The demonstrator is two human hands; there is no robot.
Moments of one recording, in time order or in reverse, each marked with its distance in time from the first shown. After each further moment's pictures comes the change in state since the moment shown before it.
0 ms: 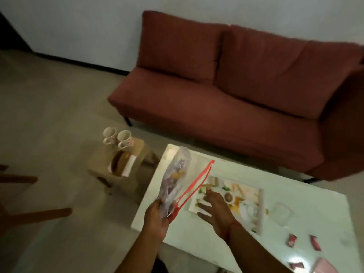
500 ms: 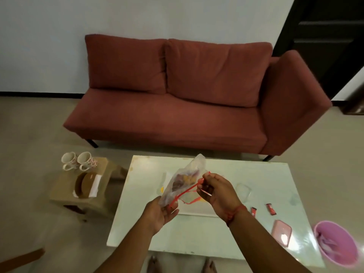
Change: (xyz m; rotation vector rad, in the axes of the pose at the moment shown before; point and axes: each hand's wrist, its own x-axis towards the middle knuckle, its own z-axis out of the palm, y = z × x) left_hand -0.030 -0.074 0.096 0.464 -0.149 -0.187; right_hand -0.115 -0.070 -0.119 0.301 0.084 -0.264
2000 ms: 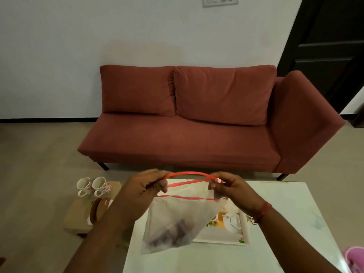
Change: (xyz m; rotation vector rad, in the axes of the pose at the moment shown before) left_hand -0.156 0.171 0.014 1.163 -0.177 1.209; right_hand 0.017 -0.068 0.040 -0.608 -0.366 -0.415
